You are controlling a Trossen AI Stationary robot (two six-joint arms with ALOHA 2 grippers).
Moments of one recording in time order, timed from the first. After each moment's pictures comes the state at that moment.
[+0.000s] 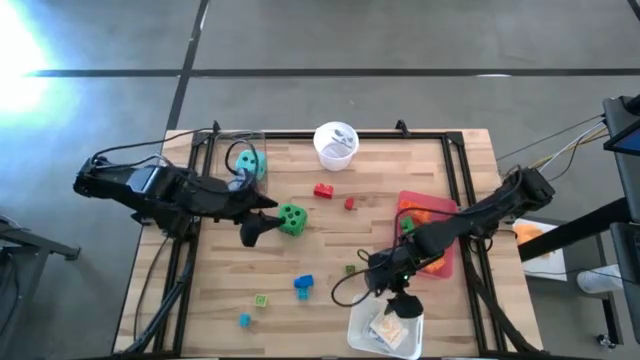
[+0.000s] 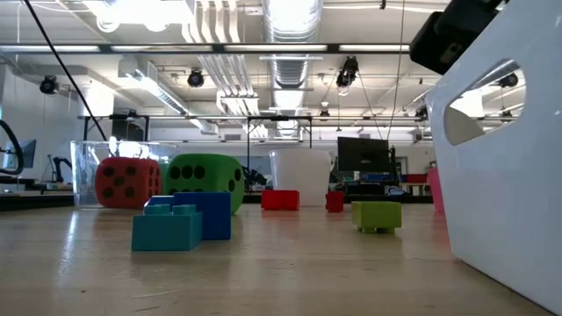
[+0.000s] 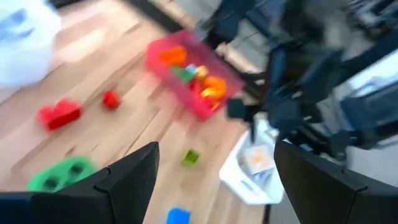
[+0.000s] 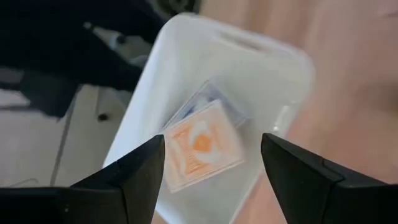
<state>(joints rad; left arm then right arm) -0.28 1.16 1.34 -0.74 -0.29 -0.79 0.44 1.56 1.10 -0.52 -0.43 0.39</state>
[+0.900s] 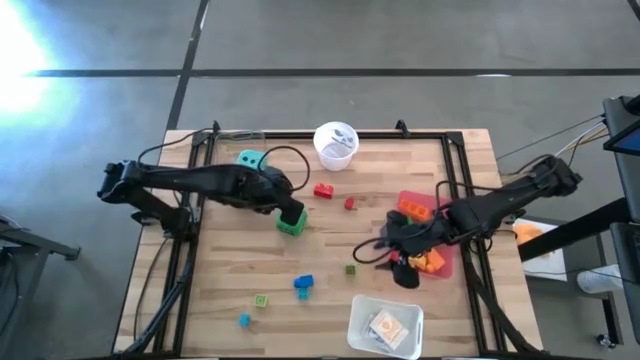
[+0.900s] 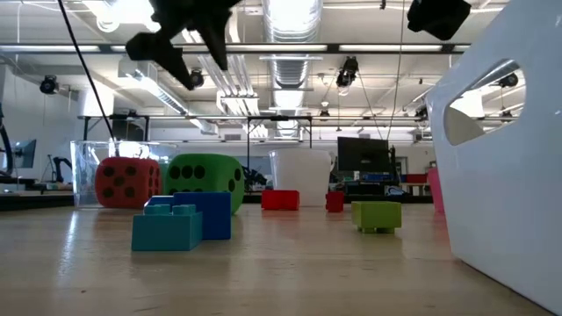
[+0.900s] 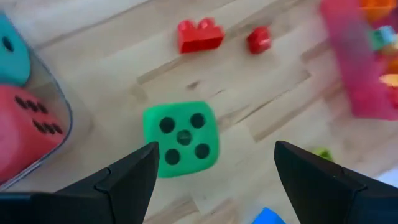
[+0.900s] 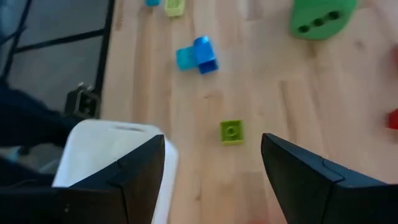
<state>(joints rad) -0.04 1.46 1.32 -1.00 -0.27 -1.07 0.41 1.27 1.08 -0.62 0.10 0.52</state>
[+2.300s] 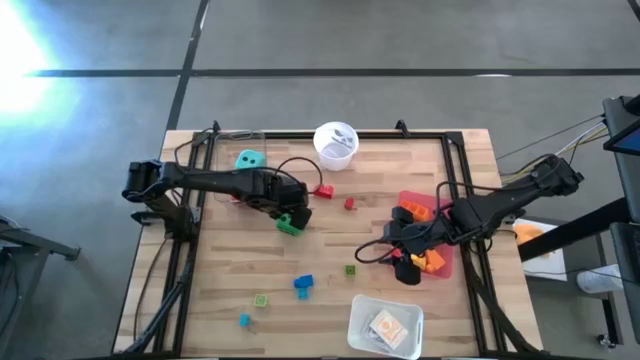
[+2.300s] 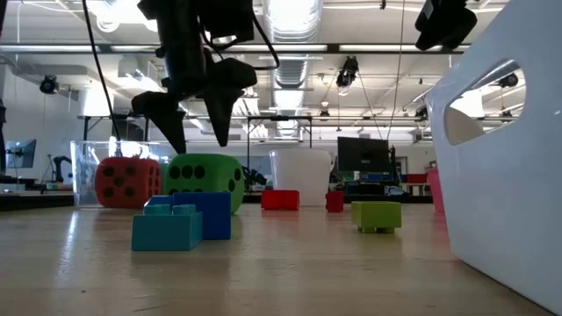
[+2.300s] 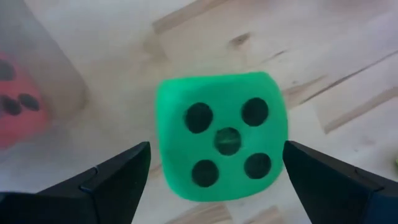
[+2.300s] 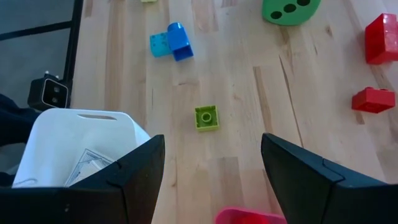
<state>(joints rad) 0.06 1.65 1.19 -0.90 -0.09 -1.04 0.41 1.24 1.04 -0.68 0.16 0.52</state>
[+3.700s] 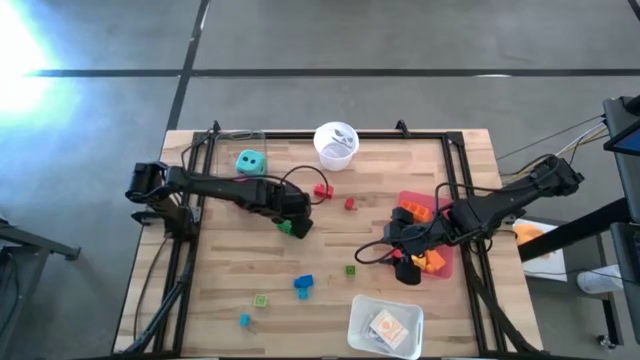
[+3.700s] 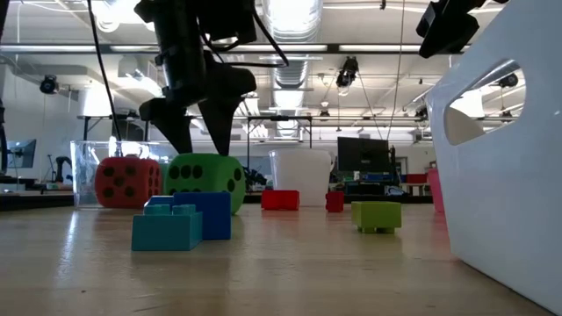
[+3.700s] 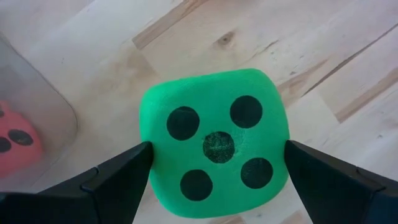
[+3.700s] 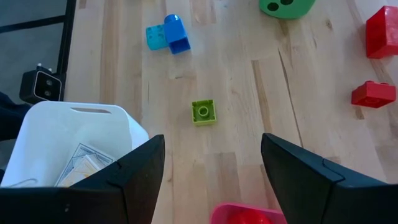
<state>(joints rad) 0.01 1.71 1.16 -0.83 -0.16 -0.92 0.41 1.24 1.02 -0.67 0.16 0.51</state>
